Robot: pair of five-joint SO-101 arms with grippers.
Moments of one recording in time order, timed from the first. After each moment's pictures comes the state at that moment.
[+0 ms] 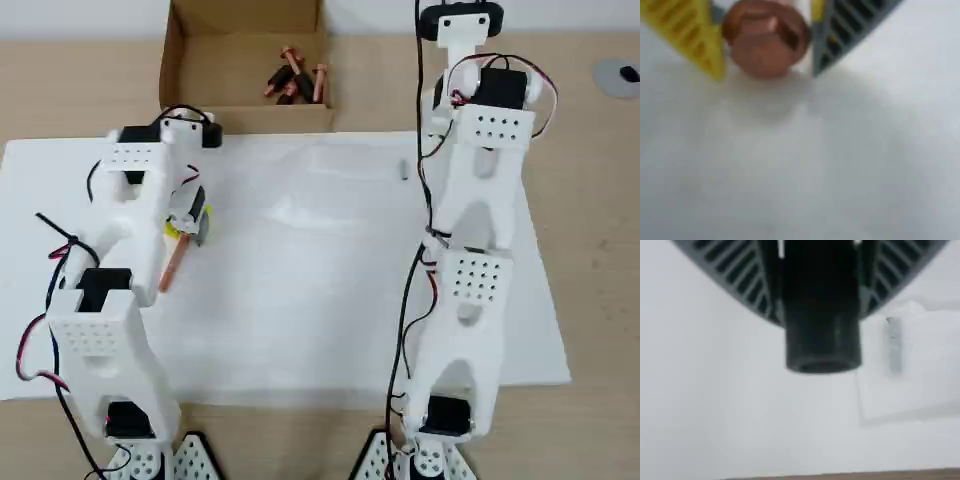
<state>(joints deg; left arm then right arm) -5.0 27.9 -6.0 80.2 -24.8 3.5 54.9 -84.2 101.7 -1.5</state>
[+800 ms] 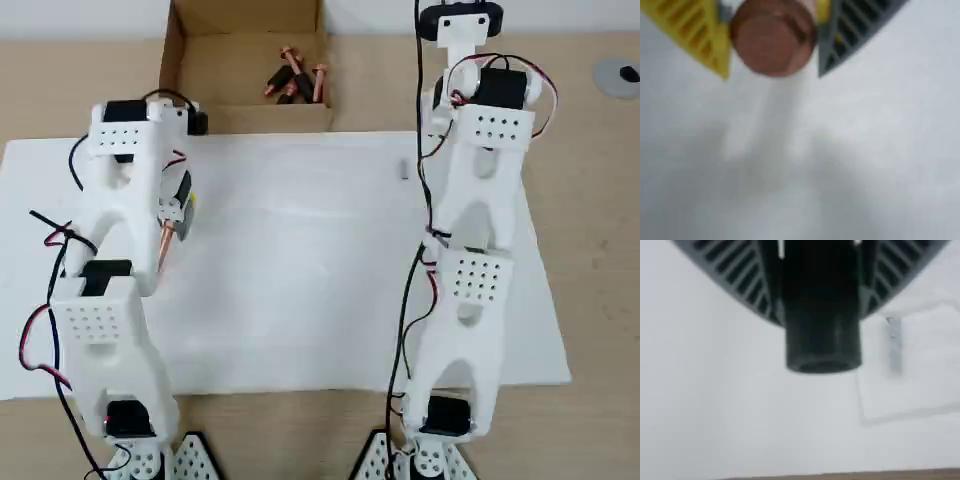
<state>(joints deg) -6.0 32.3 -22.2 96.6 -24.4 3.5 54.7 -84.2 101.7 -1.5</state>
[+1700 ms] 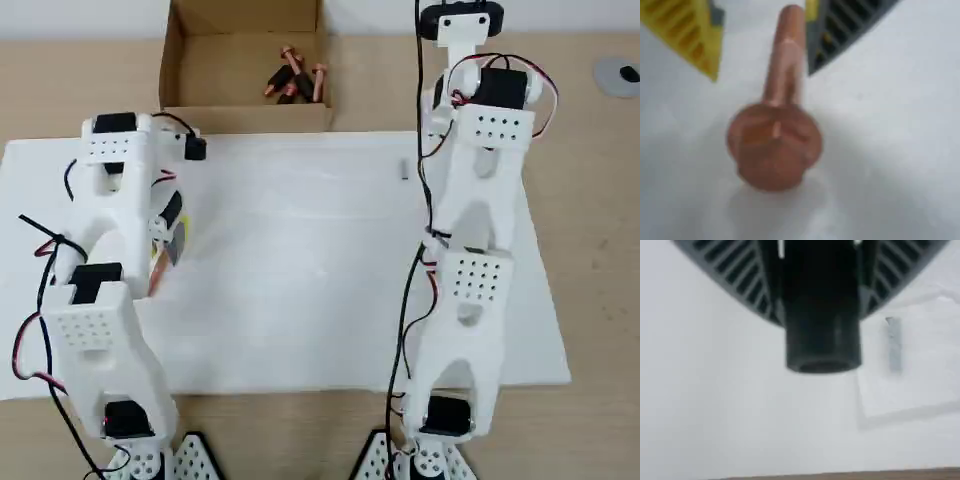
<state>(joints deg) -8.6 28.9 -13.4 97.7 -33.2 3.5 54.7 -84.2 101.7 -1.5</state>
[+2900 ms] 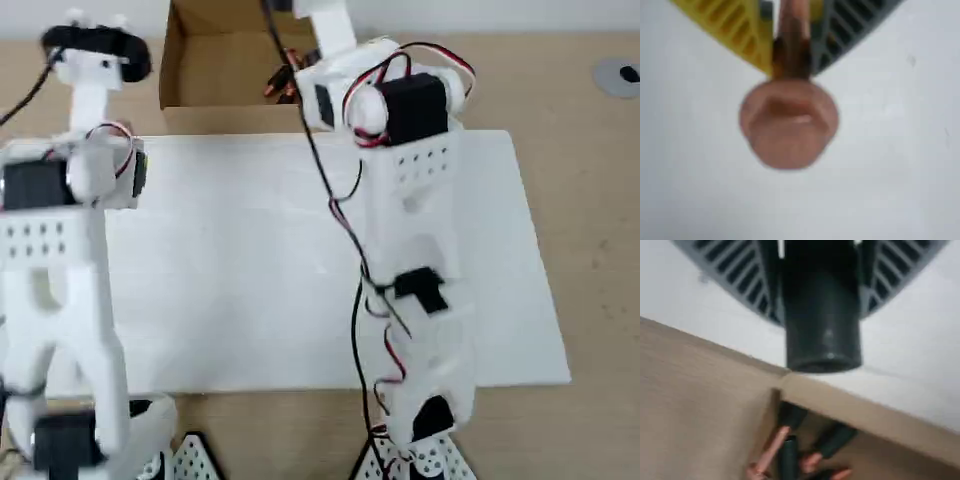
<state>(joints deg) -9.0 -22.9 1.8 79.1 -21.6 -23.1 25.6 -75.2 101.7 -2.7</state>
